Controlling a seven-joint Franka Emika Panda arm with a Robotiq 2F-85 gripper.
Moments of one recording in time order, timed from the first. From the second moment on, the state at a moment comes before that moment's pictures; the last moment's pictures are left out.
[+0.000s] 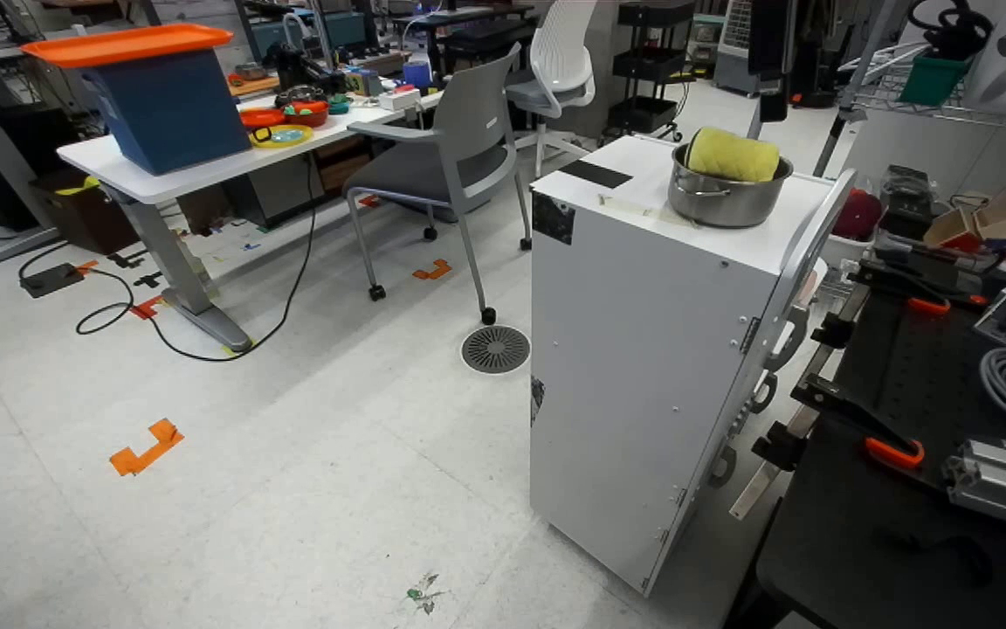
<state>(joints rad) 0.02 0.10 0.03 -2.14 -0.08 1.99 0.06</state>
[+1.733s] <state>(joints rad) 0.06 0.18 0.06 -2.12 -0.07 2.08 0.06</state>
